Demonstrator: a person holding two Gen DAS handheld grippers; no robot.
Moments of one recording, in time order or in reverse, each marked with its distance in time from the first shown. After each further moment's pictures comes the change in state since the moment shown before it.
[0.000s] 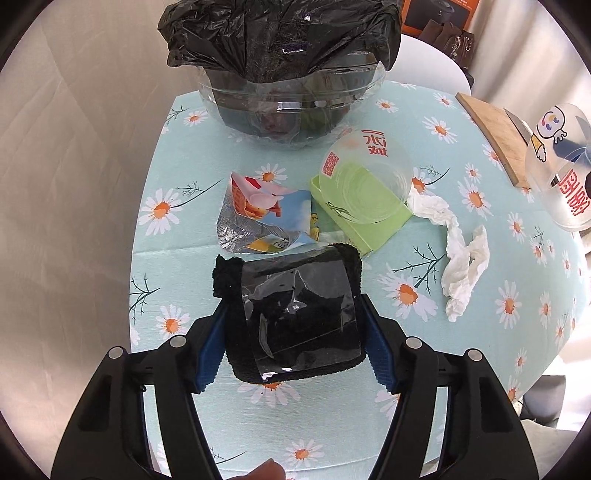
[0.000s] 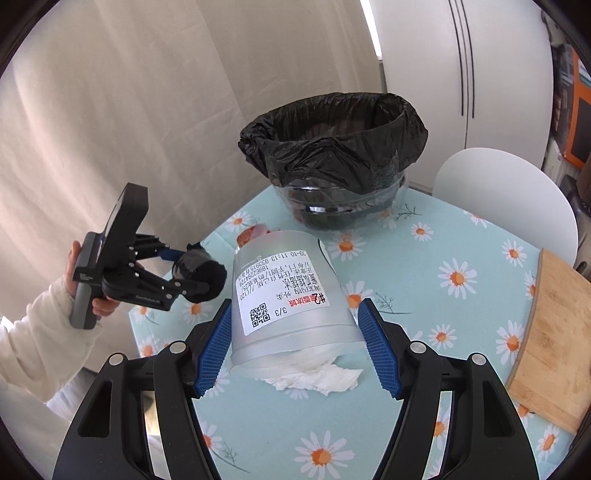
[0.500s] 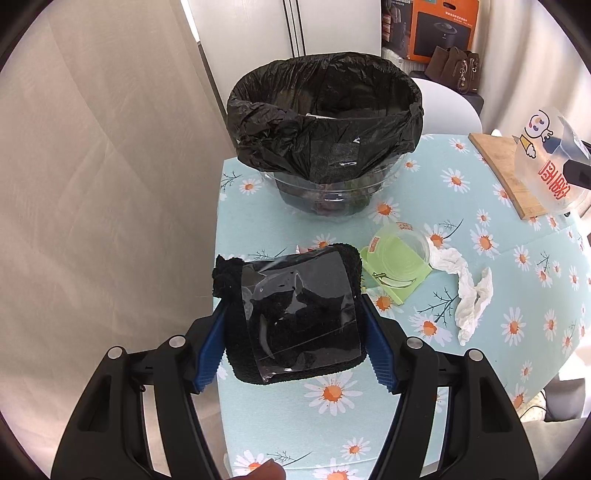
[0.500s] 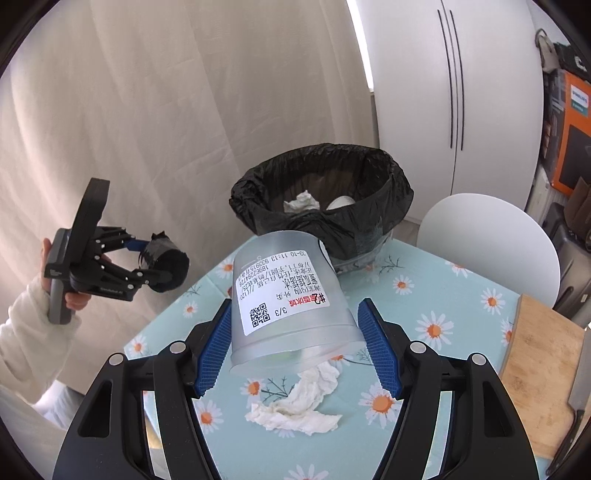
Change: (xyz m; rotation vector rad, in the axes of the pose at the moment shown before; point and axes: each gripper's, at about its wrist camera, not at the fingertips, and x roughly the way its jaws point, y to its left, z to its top) left arm -0.077 0.029 0.042 0.044 -0.123 0.120; right arm -0.025 -0.001 0.050 -0.017 -0.108 -0.051
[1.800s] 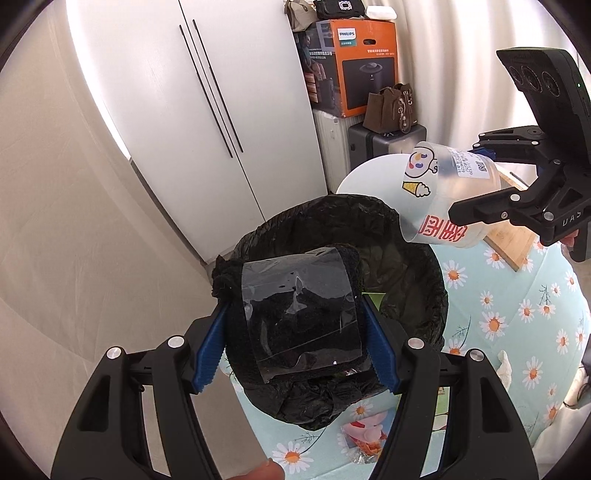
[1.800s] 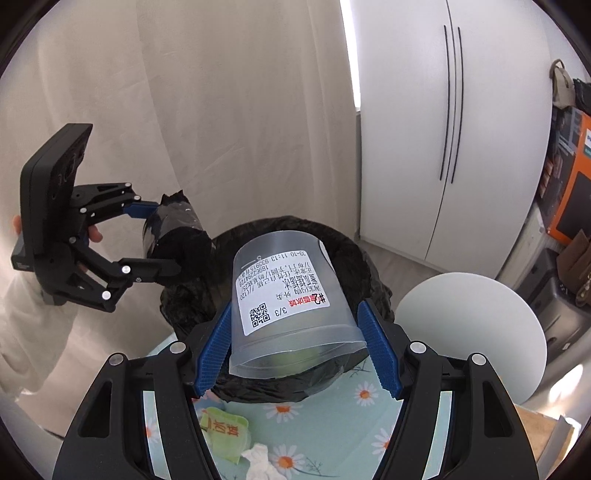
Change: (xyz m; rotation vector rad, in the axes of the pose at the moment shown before) left arm 0.023 0.018 0.188 0.331 -0.270 -0.141; right arm 0.092 -0.043 0.147 -0.040 -0.008 -0.090
